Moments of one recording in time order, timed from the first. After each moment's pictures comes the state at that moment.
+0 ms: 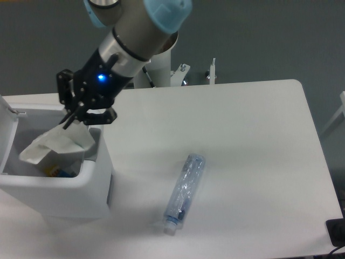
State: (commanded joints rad) arm 2.25 -1.75 -1.40 -1.42 0.79 0.78
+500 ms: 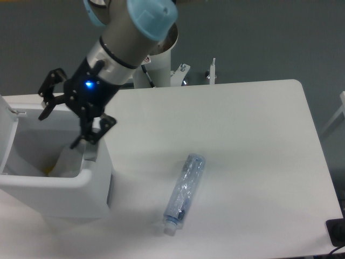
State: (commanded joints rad) arm 2.41 -1.76 -1.39 -1.37 0.79 0.77
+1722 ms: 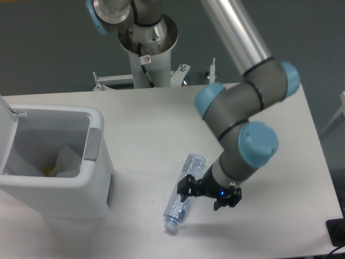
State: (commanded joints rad) arm 2.44 -2.27 -1.24 -1.29 1.31 0.63
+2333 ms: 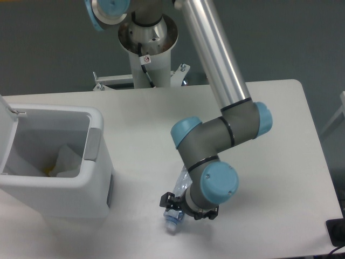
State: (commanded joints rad) arm 2.36 -2.34 -1.24 -1.27 1.46 0.61
